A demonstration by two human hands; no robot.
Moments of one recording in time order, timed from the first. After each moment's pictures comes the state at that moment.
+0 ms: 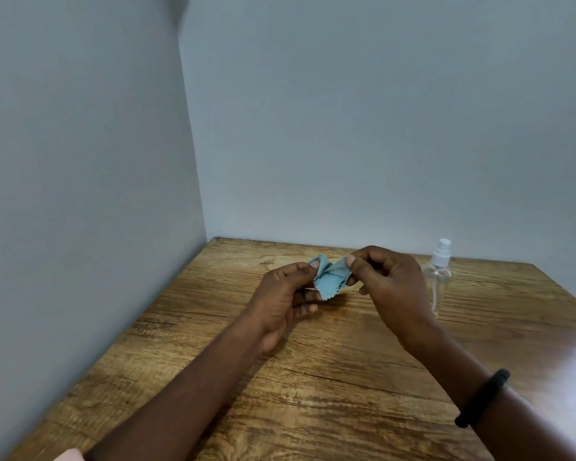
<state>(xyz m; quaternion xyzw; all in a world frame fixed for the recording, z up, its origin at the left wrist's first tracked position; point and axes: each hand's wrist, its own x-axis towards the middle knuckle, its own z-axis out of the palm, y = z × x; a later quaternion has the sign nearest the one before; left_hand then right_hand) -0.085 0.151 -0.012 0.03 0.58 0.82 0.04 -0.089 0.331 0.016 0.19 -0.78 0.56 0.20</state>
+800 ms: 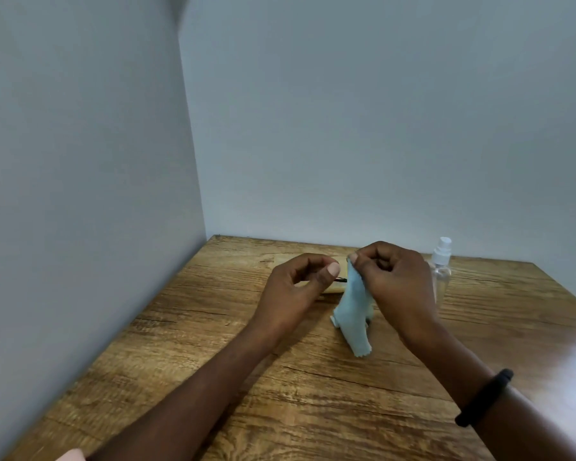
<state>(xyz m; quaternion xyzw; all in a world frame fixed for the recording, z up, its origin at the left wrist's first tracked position) -0.074 0.164 -0.008 0.11 0.73 0.66 -0.15 -0.082 0.330 0.024 0.11 -0.80 0.54 0.23</state>
